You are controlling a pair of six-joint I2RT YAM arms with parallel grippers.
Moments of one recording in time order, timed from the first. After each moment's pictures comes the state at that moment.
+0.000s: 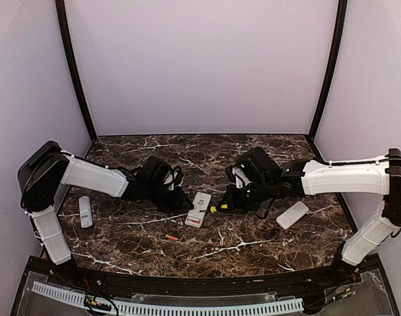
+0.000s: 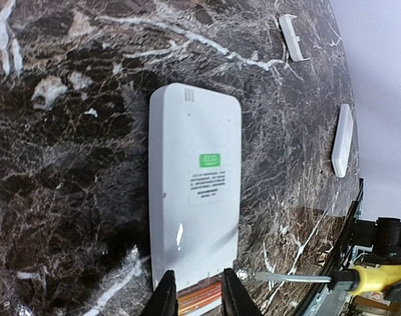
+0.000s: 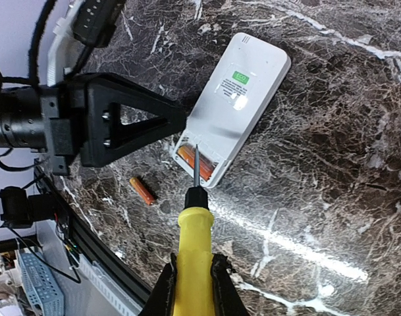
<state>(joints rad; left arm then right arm) -0.75 1.82 0.96 0.00 0.38 -0.76 0.94 1.53 1.02 -0.35 -0.21 0.83</state>
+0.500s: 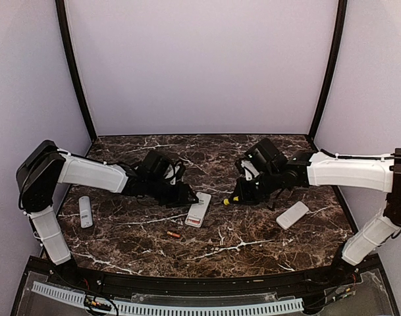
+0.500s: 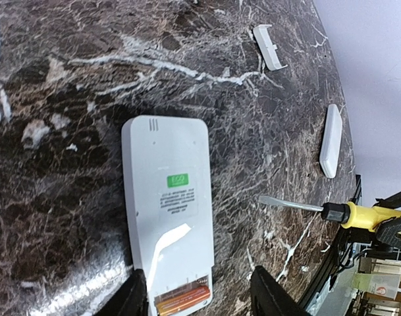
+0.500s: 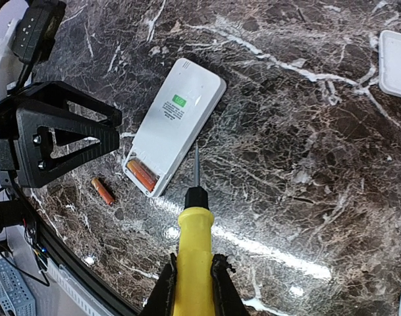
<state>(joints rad) -0.75 1.79 1.01 -0.04 0.37 -0.70 0.86 1.51 1.06 -0.50 -0.17 0.68</state>
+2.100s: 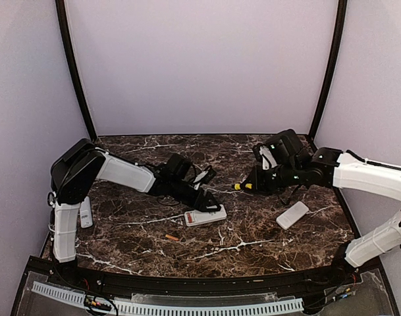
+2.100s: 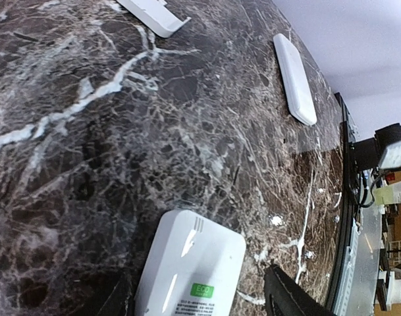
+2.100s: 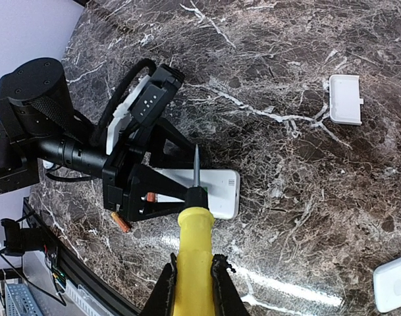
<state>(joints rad) -0.78 2.11 1.26 0.04 0.62 -0.33 0.82 1.30 1.01 -0.50 -0.07 0.72</state>
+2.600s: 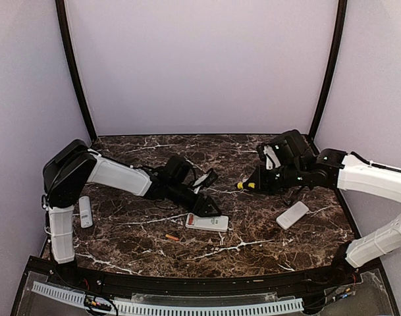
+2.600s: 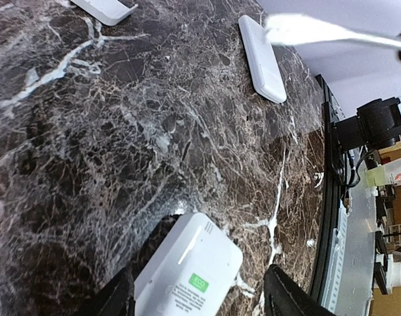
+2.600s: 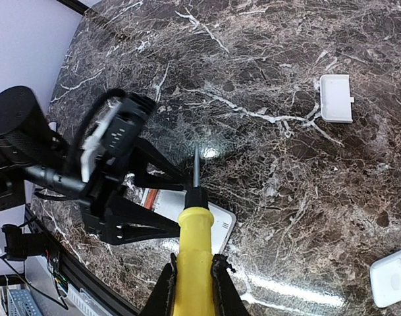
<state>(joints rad) -0.82 2.04 1.20 0.05 0.65 -0.31 0.82 1.26 0.99 -0.50 -0.04 0.74</state>
